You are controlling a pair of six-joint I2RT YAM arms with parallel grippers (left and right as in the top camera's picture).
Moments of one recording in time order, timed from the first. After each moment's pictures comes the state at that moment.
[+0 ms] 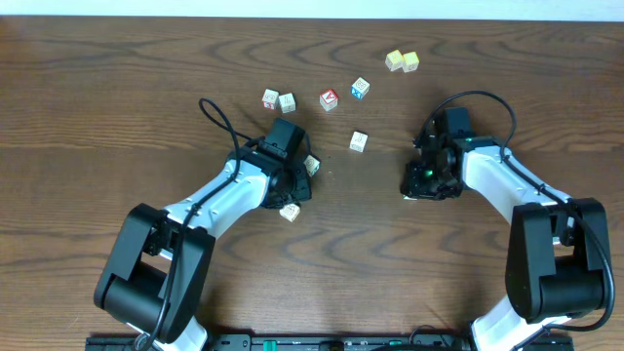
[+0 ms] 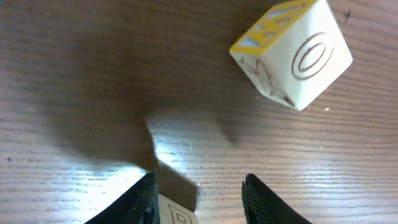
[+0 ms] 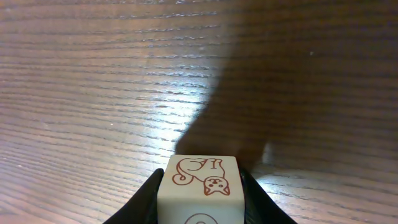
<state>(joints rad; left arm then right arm) -0.47 1.78 1.02 -0.54 0.17 -0.68 0.13 1.81 1.03 -0.65 -0.25 0.17</state>
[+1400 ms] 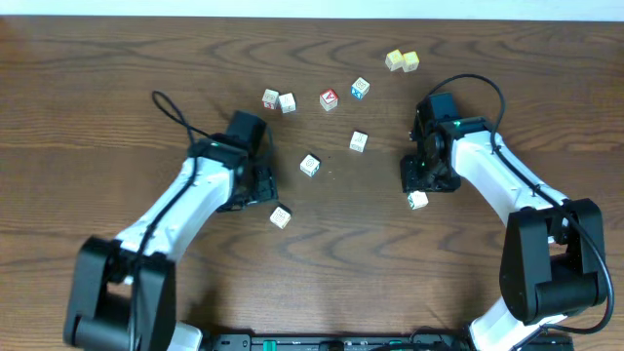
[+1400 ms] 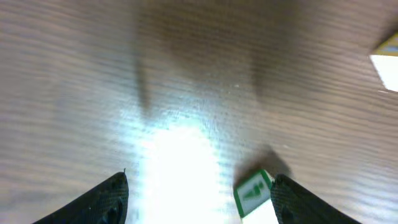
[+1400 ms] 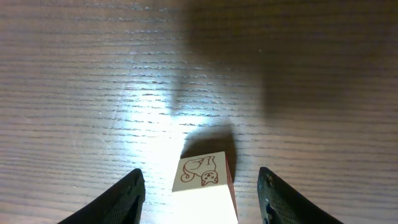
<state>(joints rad) -0.31 1.63 1.04 -0.82 0.04 -0.51 0.21 1.81 1.18 -0.87 -0.04 0.20</state>
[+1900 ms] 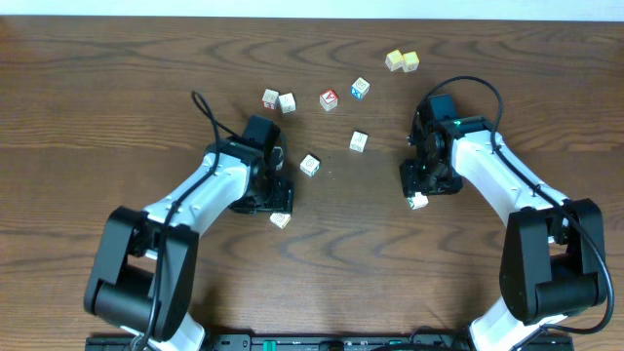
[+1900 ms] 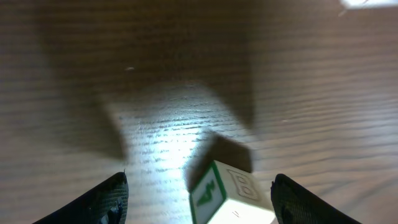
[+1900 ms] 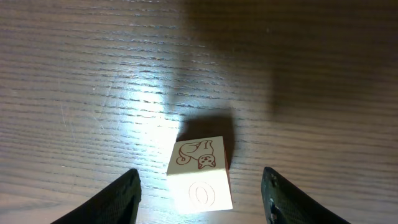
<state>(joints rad) -0.36 1.76 1.04 -0.76 0.20 -0.25 0.21 1.81 1.18 -0.91 -0.04 0.13</state>
